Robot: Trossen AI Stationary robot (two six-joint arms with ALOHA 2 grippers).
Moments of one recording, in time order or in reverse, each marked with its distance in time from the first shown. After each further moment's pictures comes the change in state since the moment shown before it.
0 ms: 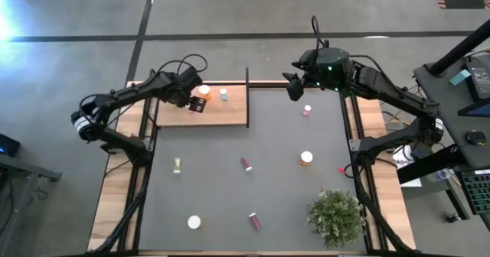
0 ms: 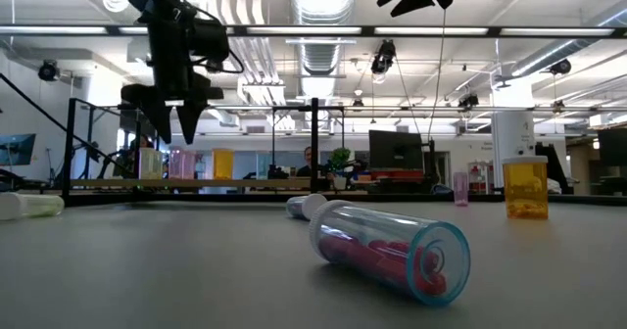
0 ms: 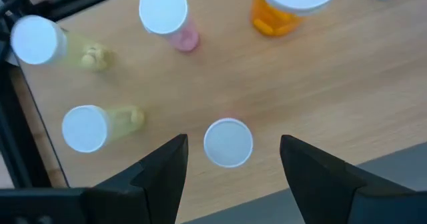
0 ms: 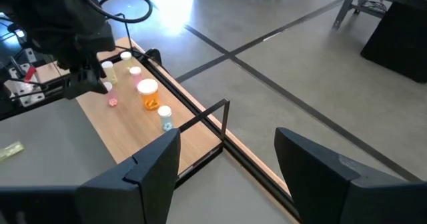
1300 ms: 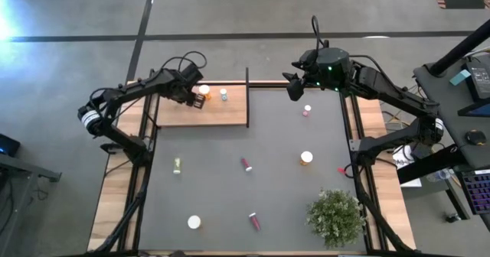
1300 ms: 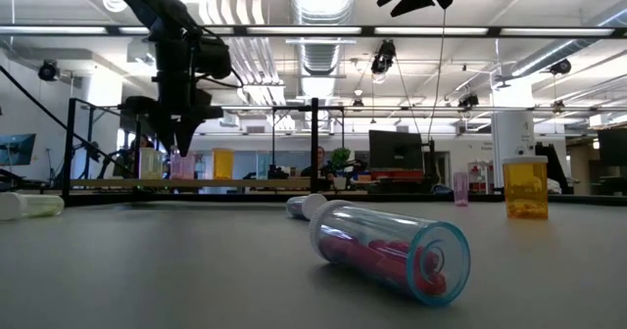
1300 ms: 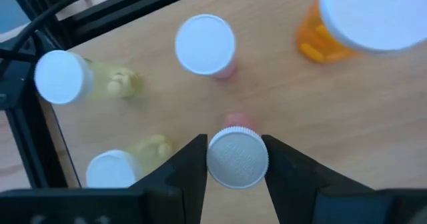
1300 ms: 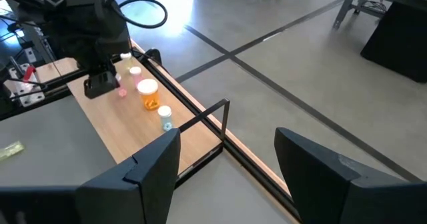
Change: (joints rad) left arm 0.077 0.086 0.000 0.060 -0.055 0.069; right arm 0.000 0.000 0.000 0.000 0.000 0.000
